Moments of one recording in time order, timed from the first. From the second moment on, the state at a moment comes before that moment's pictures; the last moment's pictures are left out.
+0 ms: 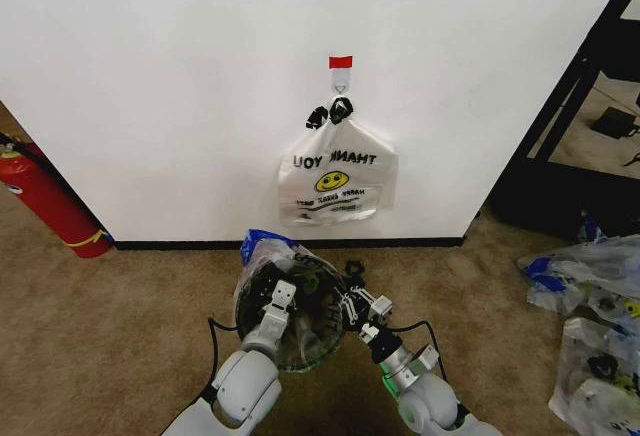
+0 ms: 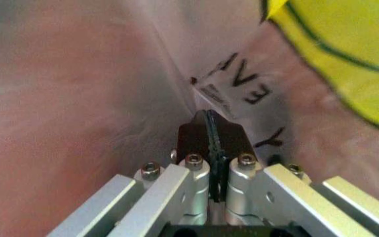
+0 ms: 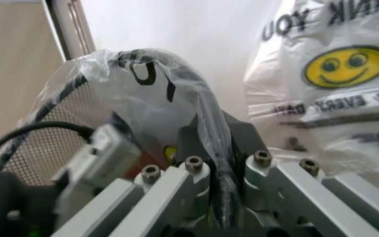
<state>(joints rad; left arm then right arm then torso) 1.18 -1.18 0.01 -1.89 -0.09 0.50 -0.38 -1.23 1.15 -0.02 1.65 0.59 0.57 -0.32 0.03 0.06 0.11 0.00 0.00</state>
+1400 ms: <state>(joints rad) 1.03 -1.21 0.11 -1.84 -0.44 0.61 -0.68 -1.21 1.19 -0.05 1.61 0.51 0.59 -0.27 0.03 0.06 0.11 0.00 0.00</state>
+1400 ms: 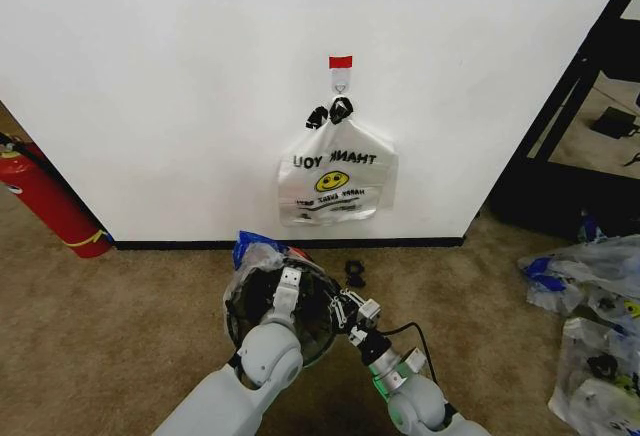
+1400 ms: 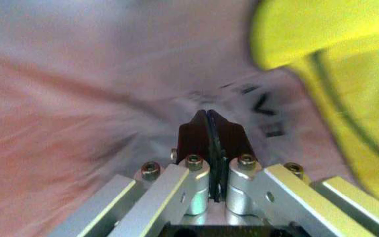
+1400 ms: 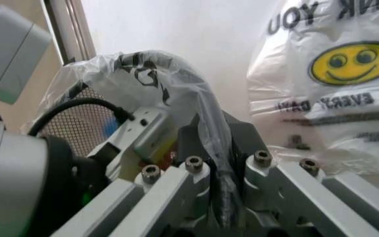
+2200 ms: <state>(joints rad) 1.02 -1.20 0.11 -1.87 -0.47 0.62 -0.67 -1.22 1.17 -0.05 1.64 0.57 0.58 -0.30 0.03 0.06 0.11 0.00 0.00</state>
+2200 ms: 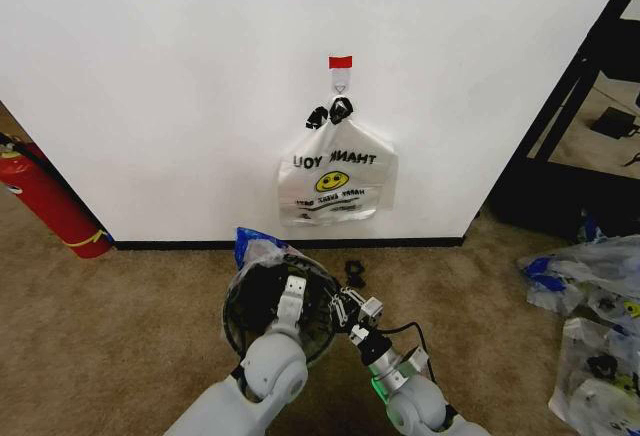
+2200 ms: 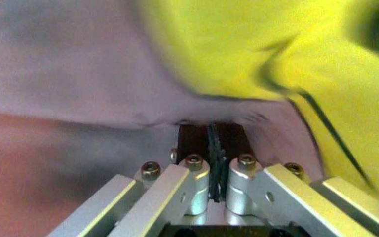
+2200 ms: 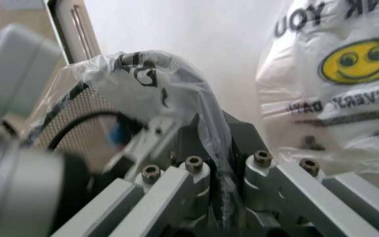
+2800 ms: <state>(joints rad) 1.14 -1.14 0.09 -1.98 -0.53 0.62 -0.59 -1.21 1.18 -0.05 1.63 0.61 0.58 -0.30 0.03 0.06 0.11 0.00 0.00</state>
